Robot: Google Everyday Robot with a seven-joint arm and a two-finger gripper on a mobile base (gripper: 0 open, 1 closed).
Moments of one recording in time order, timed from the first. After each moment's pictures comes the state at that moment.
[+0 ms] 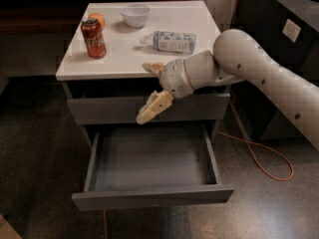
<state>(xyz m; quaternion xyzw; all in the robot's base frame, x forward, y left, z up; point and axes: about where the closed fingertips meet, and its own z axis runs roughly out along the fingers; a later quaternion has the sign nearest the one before) 0.585 0.032 0.841 -0.62 0.60 0.30 0.42</state>
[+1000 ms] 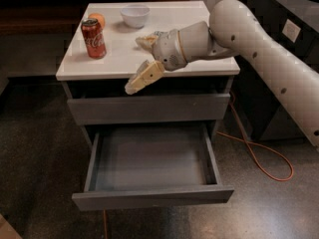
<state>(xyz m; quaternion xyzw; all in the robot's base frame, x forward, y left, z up) 0.623 0.055 0.908 -0.59 0.60 0.33 0.44</state>
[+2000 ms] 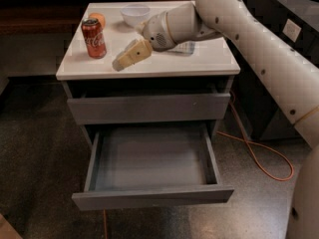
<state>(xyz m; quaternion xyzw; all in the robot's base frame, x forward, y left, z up) 0.675 0.071 0.933 -0.53 0.65 0.31 0.44</state>
